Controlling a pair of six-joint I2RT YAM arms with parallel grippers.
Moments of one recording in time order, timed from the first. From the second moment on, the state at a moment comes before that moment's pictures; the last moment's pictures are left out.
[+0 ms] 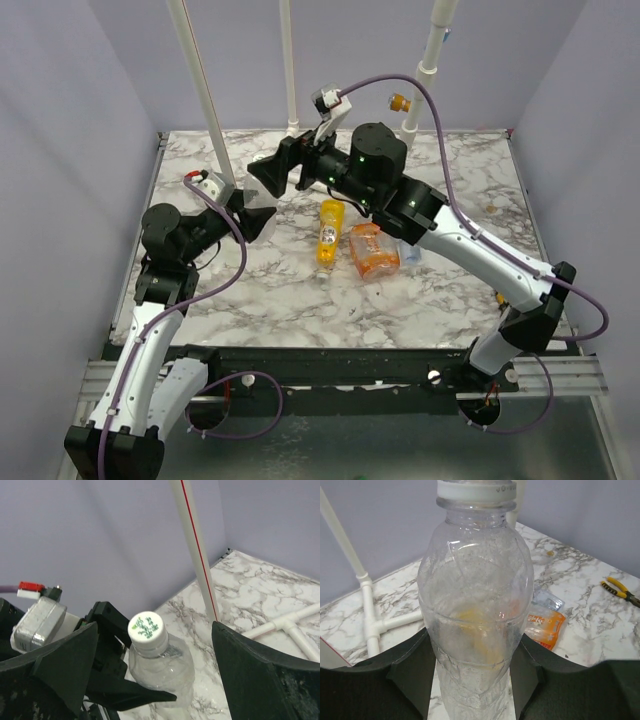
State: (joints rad) left arm -0.16 0.78 0.79 0.06 0.68 -0.06; right arm 0.98 1.59 1.76 -0.12 0.01 0.30
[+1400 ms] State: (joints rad) left arm -0.19 0.79 0.85 0.03 0.96 -0.24; right arm 0.94 1.59 1.77 -0.08 -0.43 0.21
